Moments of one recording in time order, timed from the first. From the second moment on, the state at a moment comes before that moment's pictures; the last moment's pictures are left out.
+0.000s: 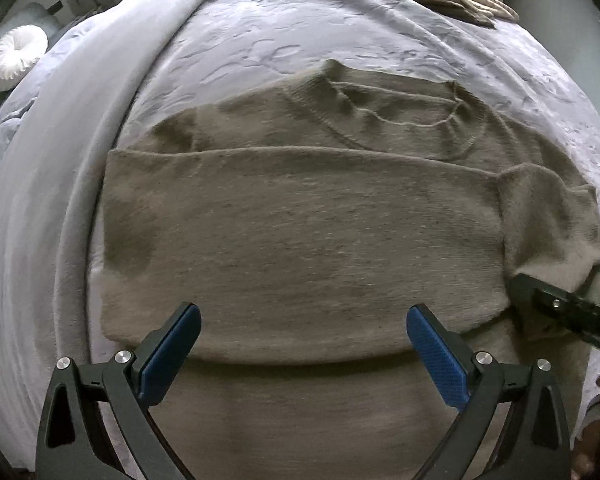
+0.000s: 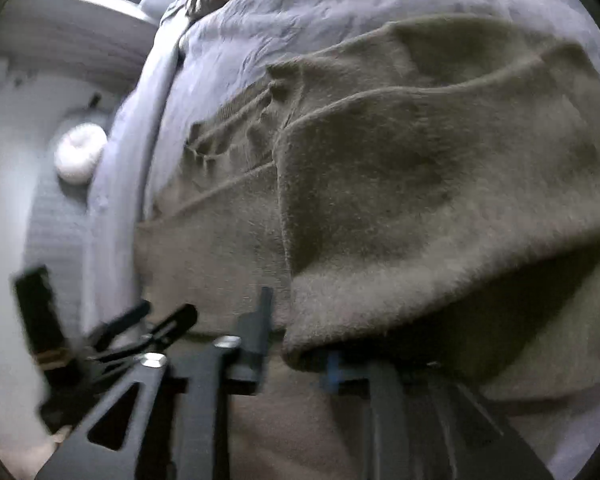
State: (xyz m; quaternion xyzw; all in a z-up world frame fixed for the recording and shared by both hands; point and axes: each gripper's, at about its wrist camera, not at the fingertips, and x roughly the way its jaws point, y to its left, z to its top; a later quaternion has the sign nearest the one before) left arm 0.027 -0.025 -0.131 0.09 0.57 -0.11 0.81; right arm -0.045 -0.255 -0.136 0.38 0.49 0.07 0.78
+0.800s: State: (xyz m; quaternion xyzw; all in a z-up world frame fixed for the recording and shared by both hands) left arm 0.070 0.034 -0.138 -0.20 0.60 -0.29 0.71; right arm -0.007 -0.156 -0.099 0.15 0.53 0.10 0.82
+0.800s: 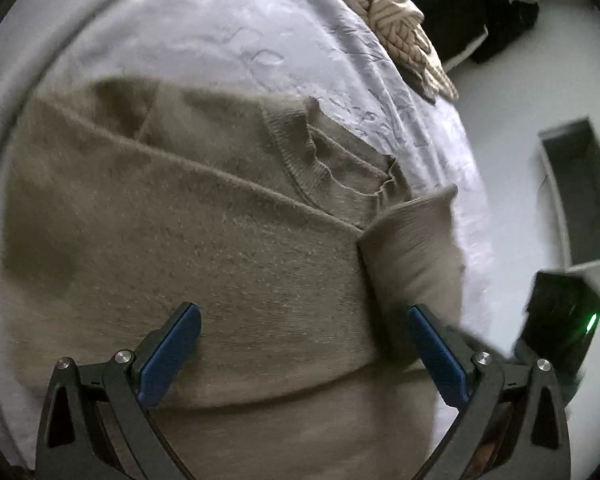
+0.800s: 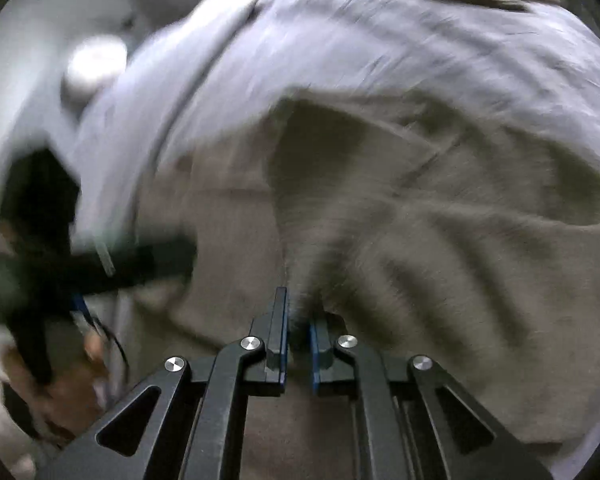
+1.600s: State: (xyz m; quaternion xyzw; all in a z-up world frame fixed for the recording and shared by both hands) left arm 0.067 0.009 -0.147 -0.13 0.63 -0.32 0.69; right arm -0.164 -0.331 -0.146 0.54 0.44 -0.05 0.72
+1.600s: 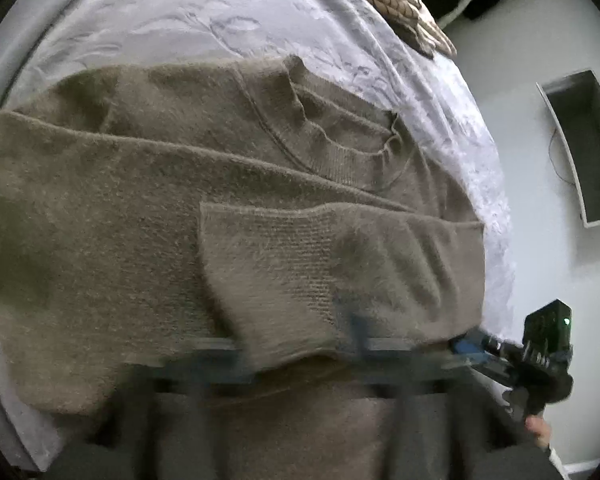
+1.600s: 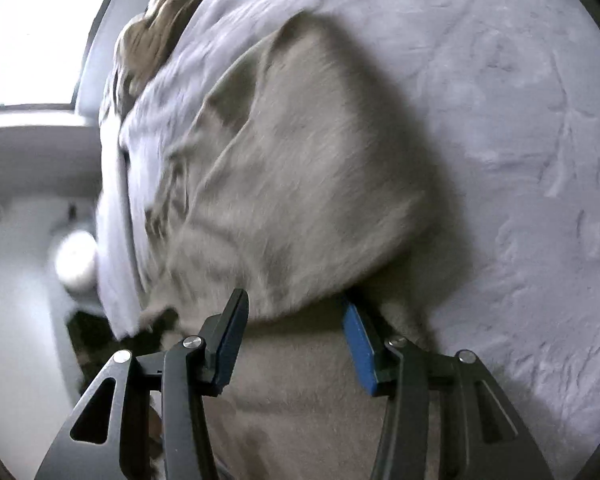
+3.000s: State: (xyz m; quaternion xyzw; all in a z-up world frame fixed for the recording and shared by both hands) left arm 0.038 0.036 -0.152 -0.10 0.59 -0.27 0.75; right arm -0.092 -0.393 -0.127 0.32 0.48 -0.14 0.80
